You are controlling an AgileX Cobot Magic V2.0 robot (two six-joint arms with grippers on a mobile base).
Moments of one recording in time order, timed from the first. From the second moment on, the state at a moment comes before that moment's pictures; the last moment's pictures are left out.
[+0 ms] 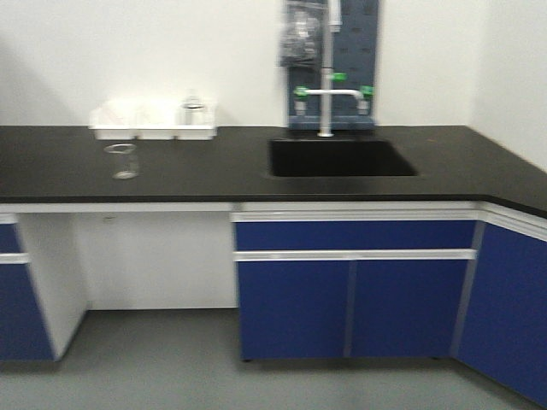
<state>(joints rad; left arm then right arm) -0.07 -0.01 0.03 -0.02 0.01 0.05 0.09 0.48 -0.48 -0.04 0.18 0.03</state>
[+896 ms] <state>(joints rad) -0.07 -0.01 0.03 -0.02 0.01 0.05 0.09 0.48 -0.48 -0.04 0.18 0.03</state>
